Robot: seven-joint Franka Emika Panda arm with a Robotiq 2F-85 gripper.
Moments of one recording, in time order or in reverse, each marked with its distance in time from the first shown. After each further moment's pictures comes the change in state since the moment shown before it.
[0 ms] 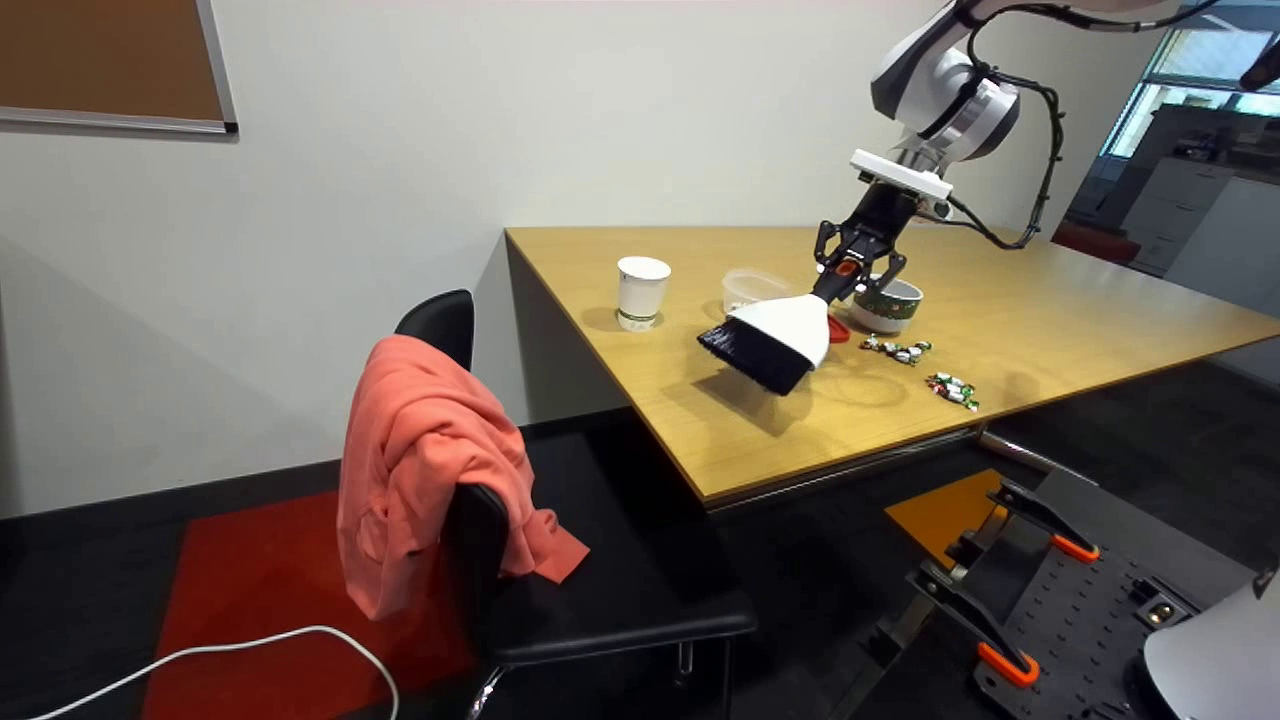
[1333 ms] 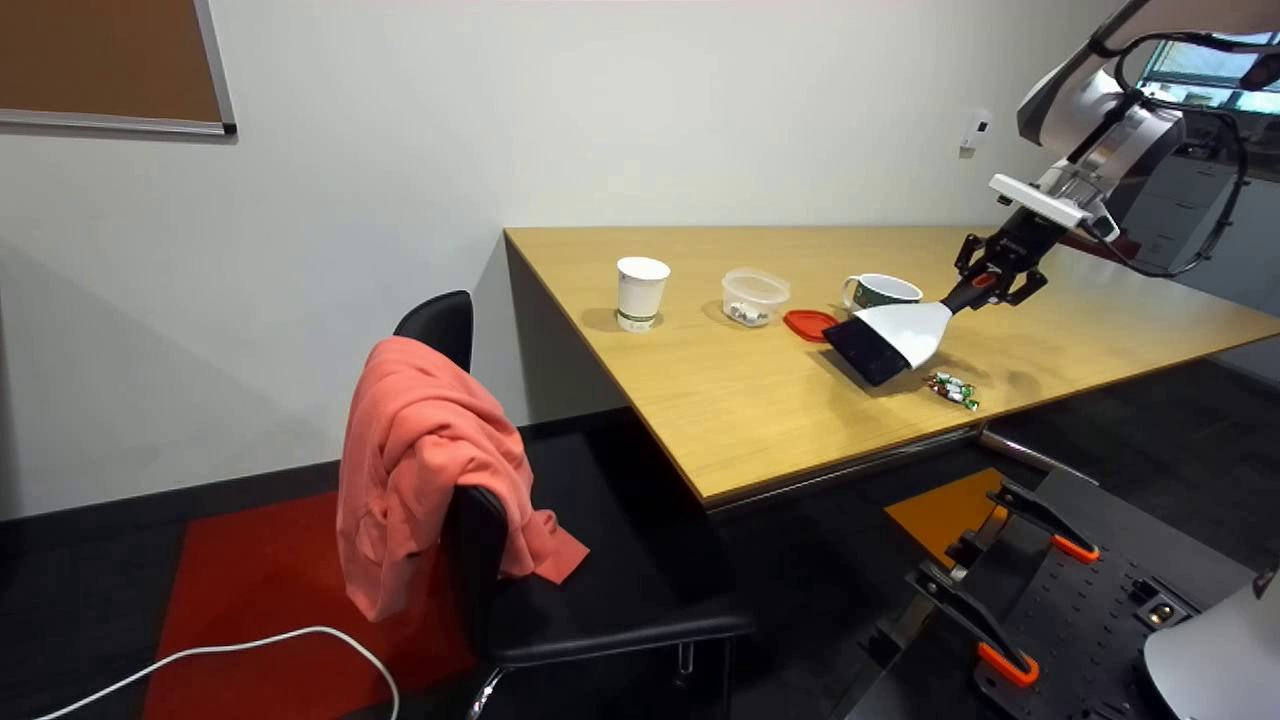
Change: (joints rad) arm -0.271 -0.005 -0.129 -0.032 0.015 0.185 -0.012
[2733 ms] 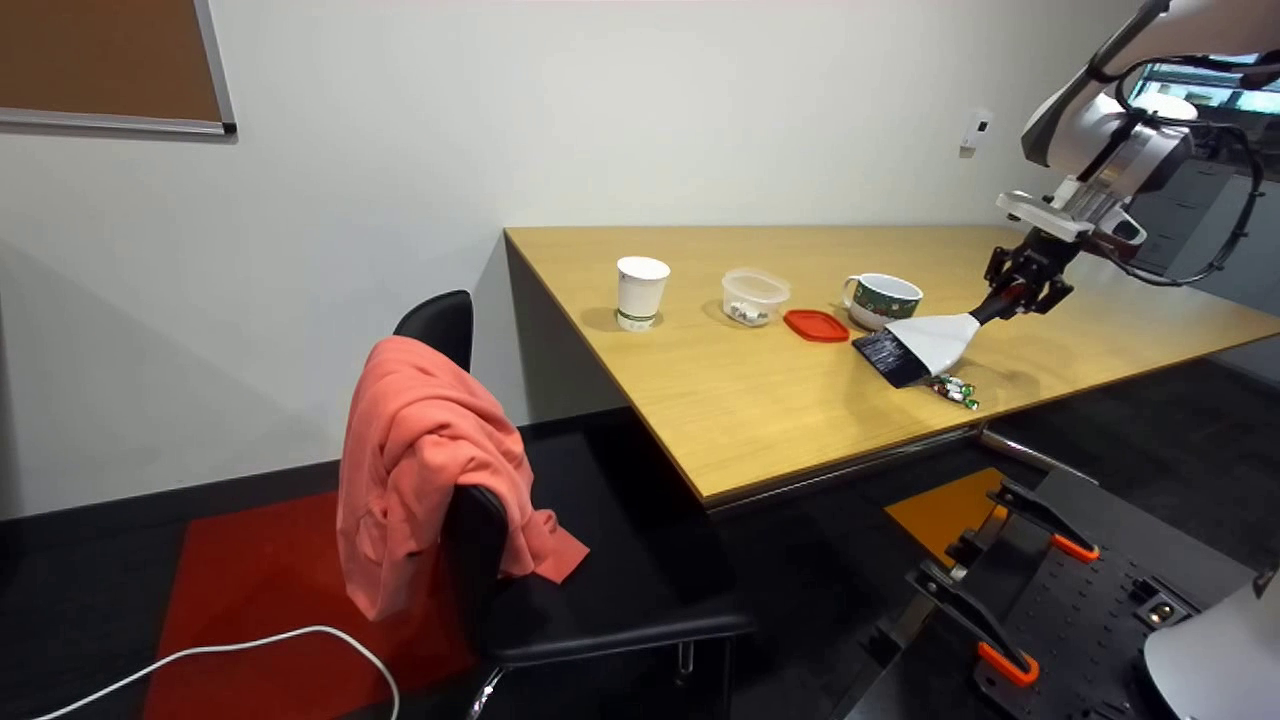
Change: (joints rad) arm -0.008 0.052 -0.044 0.014 -0.085 0.177 0.204
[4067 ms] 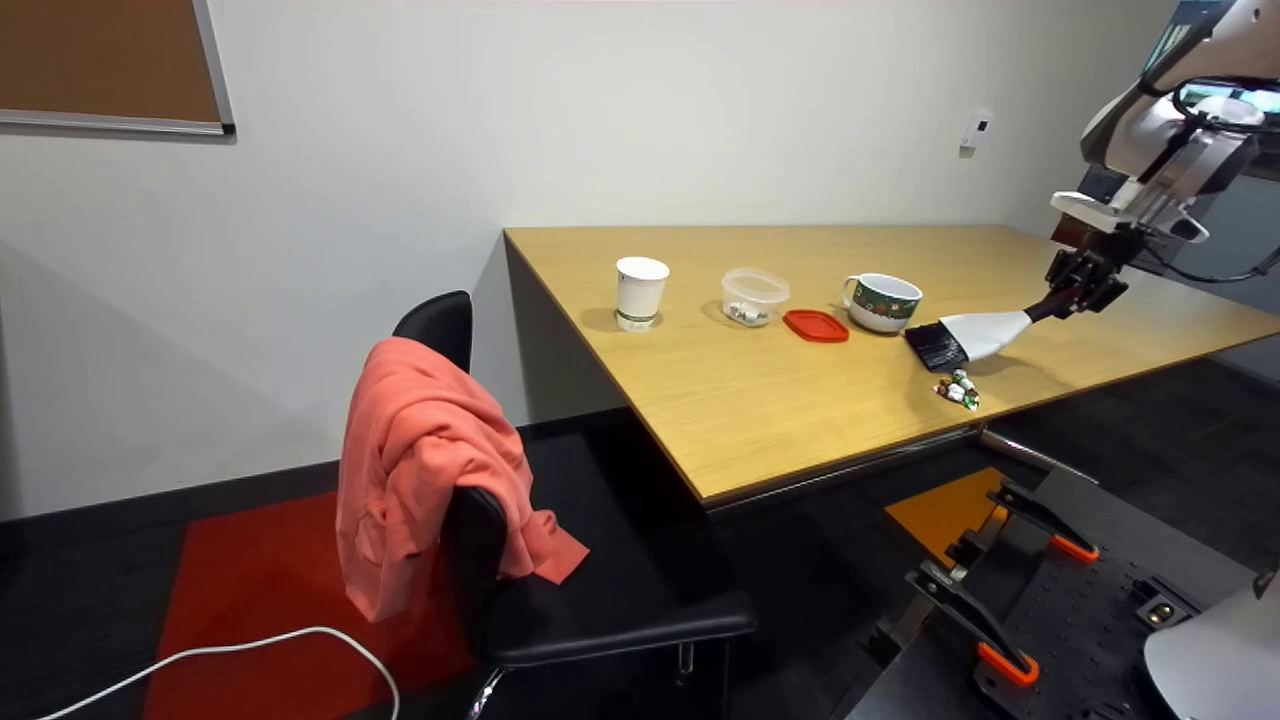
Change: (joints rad) arm -0.212 0.109 0.031 0.231 -0.042 -0.121 0.221
